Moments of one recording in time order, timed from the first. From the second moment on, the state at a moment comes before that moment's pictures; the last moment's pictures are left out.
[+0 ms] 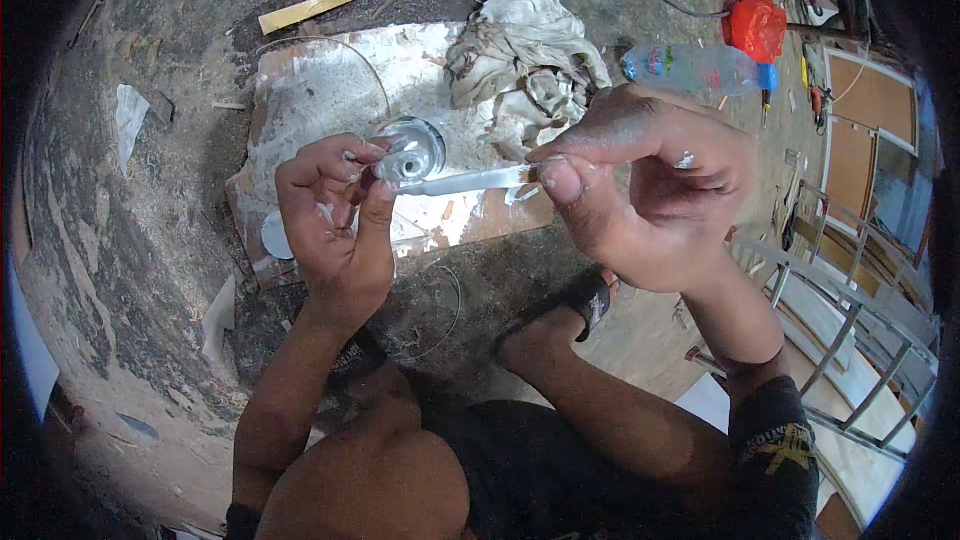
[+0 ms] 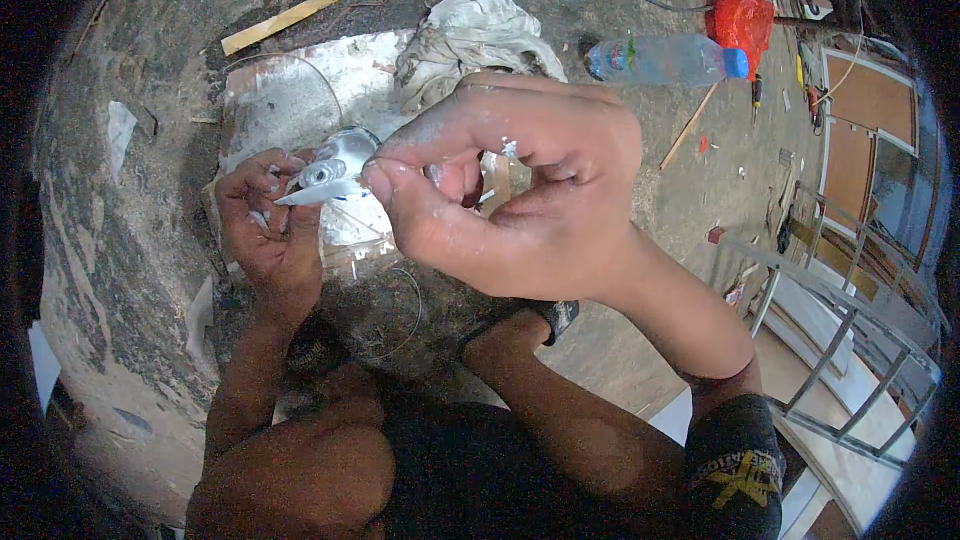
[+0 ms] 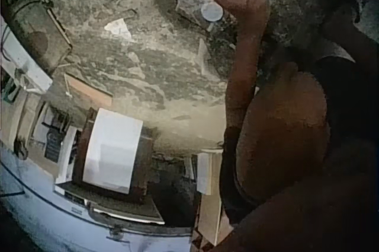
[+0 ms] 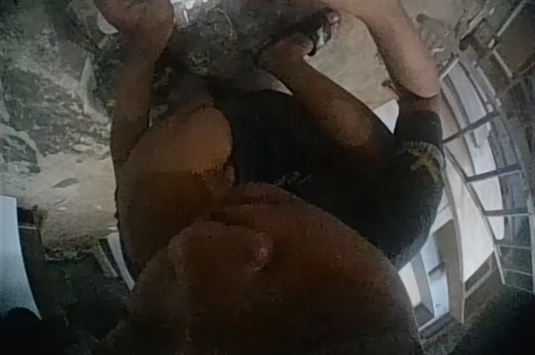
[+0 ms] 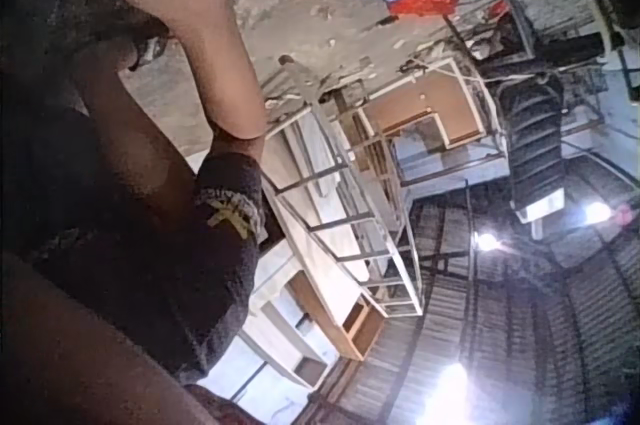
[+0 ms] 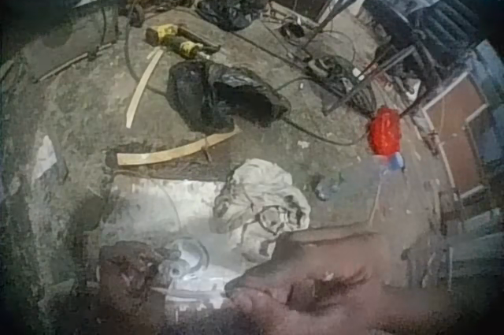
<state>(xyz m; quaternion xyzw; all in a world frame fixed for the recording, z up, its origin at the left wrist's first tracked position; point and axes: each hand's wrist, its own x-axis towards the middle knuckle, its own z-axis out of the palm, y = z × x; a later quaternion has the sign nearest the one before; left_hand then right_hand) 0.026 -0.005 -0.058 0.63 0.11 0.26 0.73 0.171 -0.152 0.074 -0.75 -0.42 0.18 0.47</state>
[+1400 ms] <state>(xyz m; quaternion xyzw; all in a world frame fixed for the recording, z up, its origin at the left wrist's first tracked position) 0.024 -0.010 -0.059 0.59 0.13 0.26 0.75 0.178 -0.151 0.085 -0.74 -0.57 0.09 0.36</state>
